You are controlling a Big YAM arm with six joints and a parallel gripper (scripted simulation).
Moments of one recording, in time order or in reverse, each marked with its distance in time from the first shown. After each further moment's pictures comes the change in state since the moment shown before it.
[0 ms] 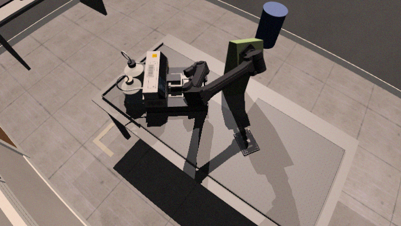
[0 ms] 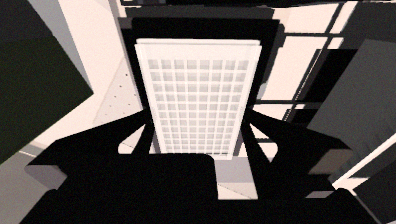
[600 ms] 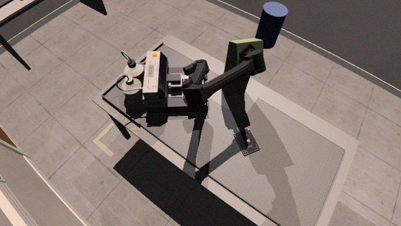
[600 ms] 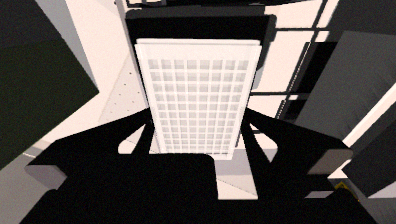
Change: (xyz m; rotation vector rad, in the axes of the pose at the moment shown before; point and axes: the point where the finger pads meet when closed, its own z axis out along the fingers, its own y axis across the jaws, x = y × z) arm 0.001 0.000 -0.014 0.004 -0.006 0.023
